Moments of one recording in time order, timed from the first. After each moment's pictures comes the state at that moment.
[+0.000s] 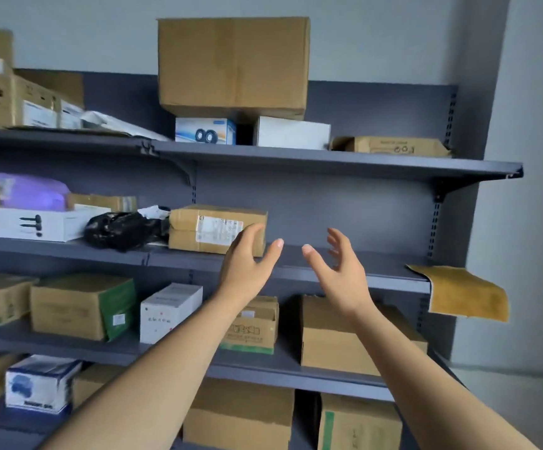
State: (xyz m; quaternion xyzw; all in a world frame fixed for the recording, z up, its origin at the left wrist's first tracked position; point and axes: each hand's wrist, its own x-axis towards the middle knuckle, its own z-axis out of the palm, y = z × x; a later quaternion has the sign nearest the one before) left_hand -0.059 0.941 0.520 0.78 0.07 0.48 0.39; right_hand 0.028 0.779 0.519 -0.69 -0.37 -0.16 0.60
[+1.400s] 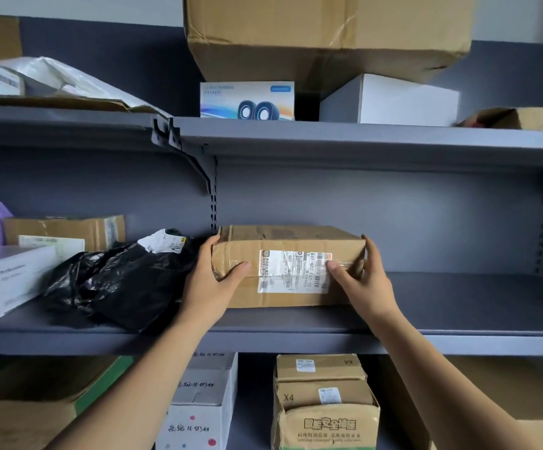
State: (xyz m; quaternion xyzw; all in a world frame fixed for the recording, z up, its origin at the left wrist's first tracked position) left_hand 0.054 1.306 0.513 0.76 0.10 0.46 0.45; right_hand 0.185 1.066 0.516 -0.74 -0.24 -0.18 0.60
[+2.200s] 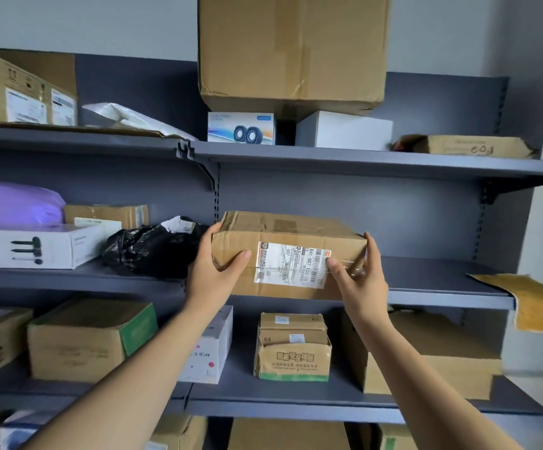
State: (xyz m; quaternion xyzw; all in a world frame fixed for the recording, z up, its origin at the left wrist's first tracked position) left_hand -0.077 1.184 0.523 0.73 0.09 0.50 0.45; right_hand 0.039 0.956 0.513 -0.69 -0.24 -0.22 0.65
